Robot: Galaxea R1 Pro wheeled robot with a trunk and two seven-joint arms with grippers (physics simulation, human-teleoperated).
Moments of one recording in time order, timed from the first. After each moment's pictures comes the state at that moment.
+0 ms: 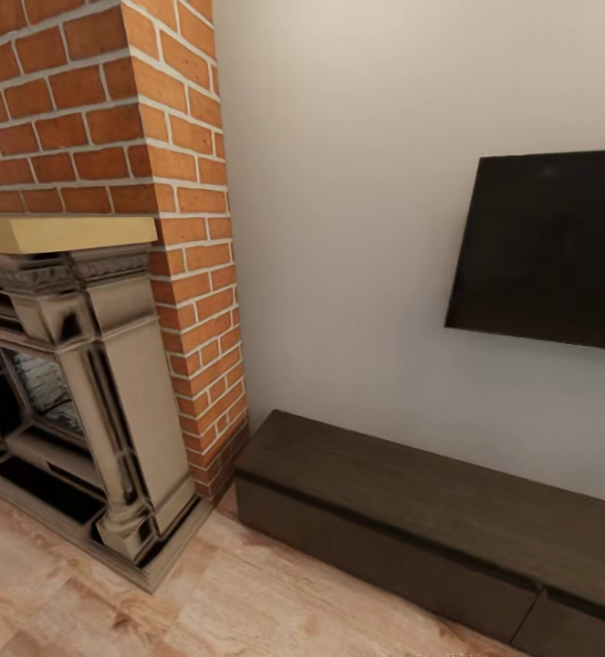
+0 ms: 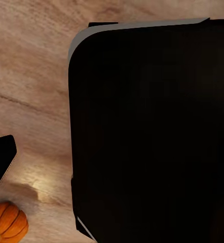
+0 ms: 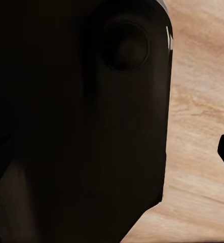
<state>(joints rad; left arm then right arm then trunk) 0.02 0.01 0.00 -0.03 0.00 -0.12 0.00 0.00 0.00 -0.02 -0.01 -0.01 -0.01 0.01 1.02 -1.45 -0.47</state>
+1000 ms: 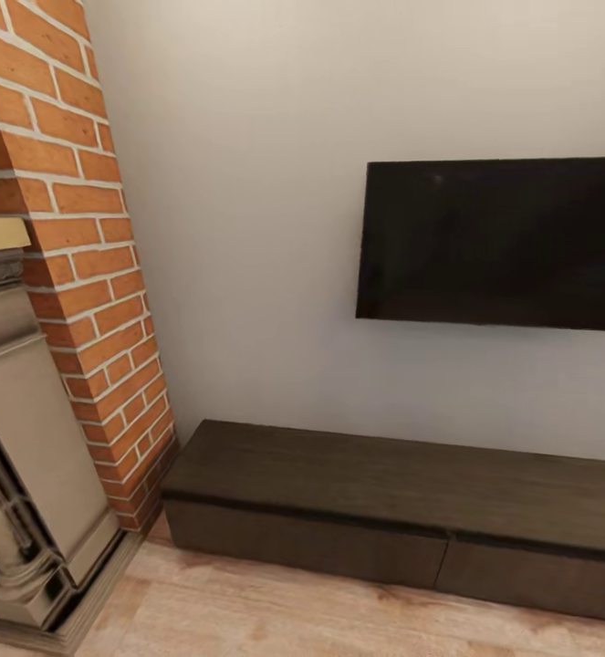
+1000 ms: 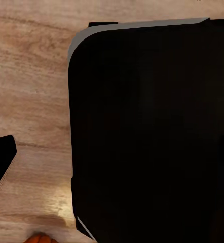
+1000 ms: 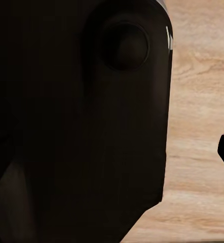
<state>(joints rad) 0.02 0.01 0.00 -0.03 0.00 -0.12 0.00 0.00 0.00 -0.02 -0.01 -0.01 -0.01 0.01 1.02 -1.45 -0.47</state>
